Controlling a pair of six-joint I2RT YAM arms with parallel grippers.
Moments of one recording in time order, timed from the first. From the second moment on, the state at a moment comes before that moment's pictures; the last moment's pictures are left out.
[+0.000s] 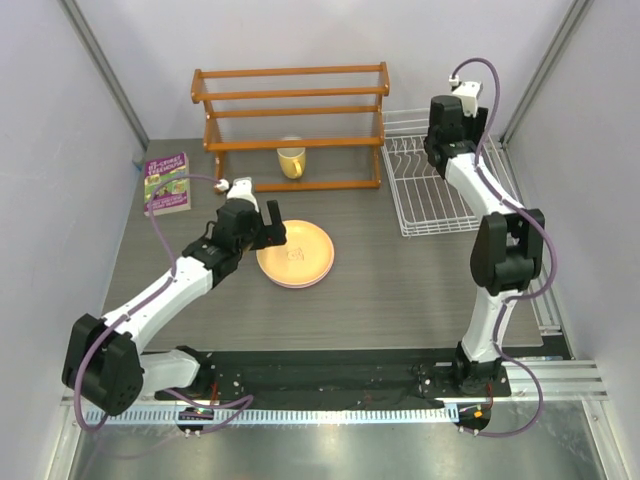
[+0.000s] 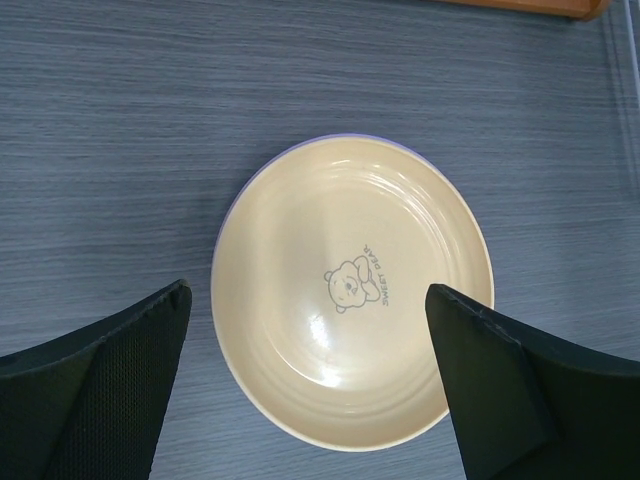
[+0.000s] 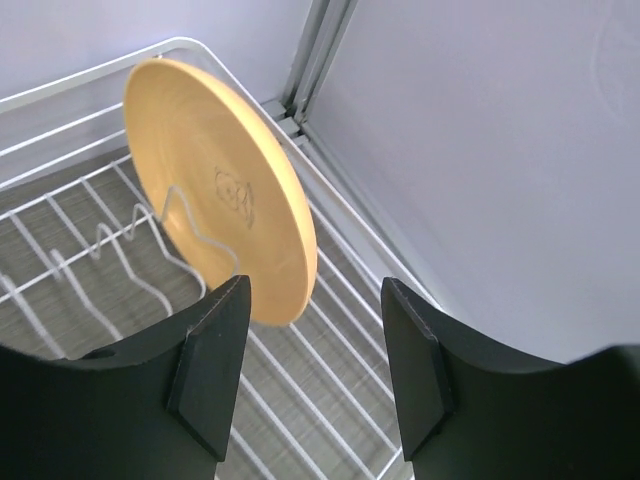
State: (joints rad) left arm -0.49 1.22 0.83 -0.20 -0.21 -0.46; right arm 0.14 1.92 1.68 -0.13 0.86 0.00
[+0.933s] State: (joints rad) left arm -0.49 1.35 0.86 -0.14 -0.17 -0.43; right arm 0.04 2.22 1.88 -0.03 0.83 -0.22
